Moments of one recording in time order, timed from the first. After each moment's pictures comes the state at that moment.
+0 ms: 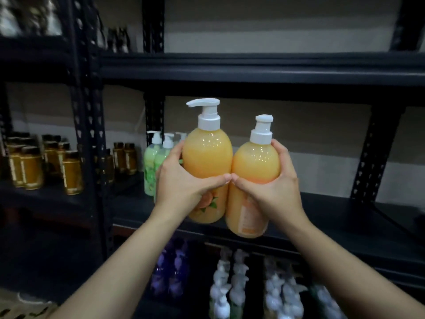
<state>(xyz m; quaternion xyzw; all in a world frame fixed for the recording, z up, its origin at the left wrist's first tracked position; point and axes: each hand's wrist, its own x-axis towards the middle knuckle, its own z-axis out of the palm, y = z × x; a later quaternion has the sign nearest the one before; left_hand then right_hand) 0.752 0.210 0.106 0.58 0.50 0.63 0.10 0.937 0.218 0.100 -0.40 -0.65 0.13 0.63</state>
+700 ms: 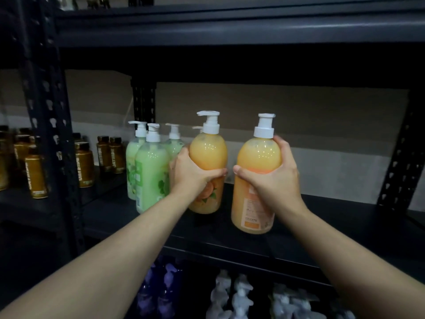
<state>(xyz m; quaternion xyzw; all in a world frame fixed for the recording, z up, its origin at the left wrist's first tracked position) 0.776 0.384 0.077 0.56 0.60 0.57 0.09 0.953 0.354 0.077 -0.45 -0.63 0.12 0.62</state>
